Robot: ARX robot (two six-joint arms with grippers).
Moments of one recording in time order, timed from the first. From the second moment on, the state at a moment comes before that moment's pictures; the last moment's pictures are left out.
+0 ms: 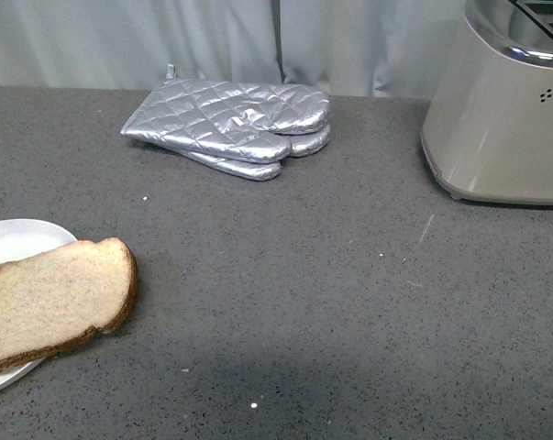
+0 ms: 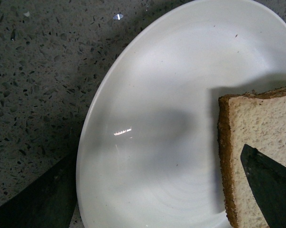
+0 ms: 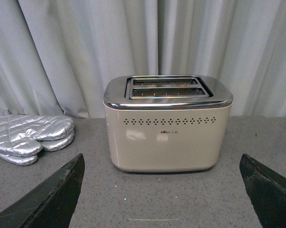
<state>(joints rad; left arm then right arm) 0.52 1.95 0.85 -0.21 0.49 0.31 0.00 0.00 0.01 0.00 0.00 0.00</state>
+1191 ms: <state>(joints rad) 0.33 1.84 0.76 -0.04 0.48 -0.03 0.00 0.00 0.01 0.00 0.00 0.00</state>
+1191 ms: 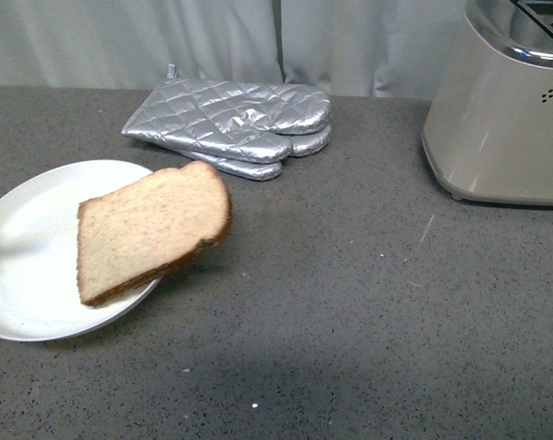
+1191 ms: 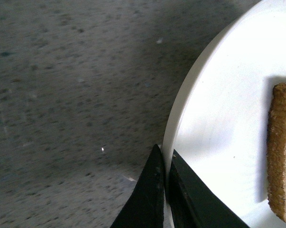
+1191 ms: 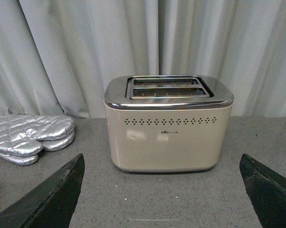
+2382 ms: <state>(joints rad) -0.39 2.05 0.87 0.26 0.29 -0.66 0.00 0.00 0.01 0.00 0.00 0.00</state>
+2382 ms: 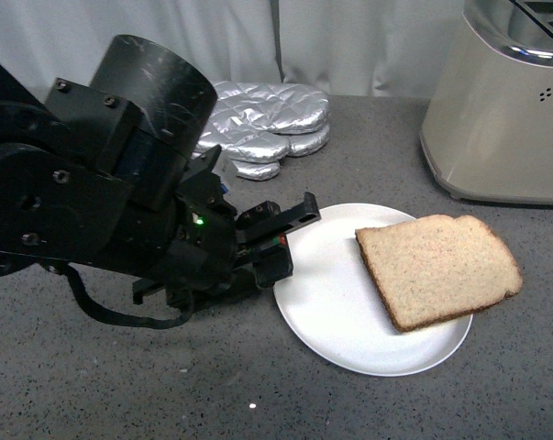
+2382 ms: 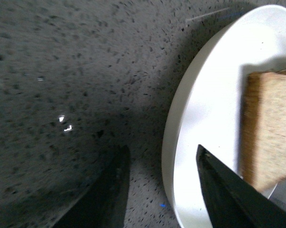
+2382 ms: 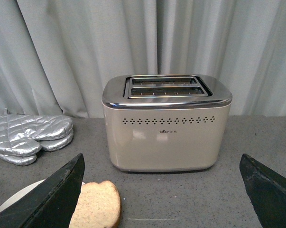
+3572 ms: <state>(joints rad) 0.20 0.02 0.01 0.02 0.16 -0.01 0.00 0.00 0.01 0.00 0.00 0.00</state>
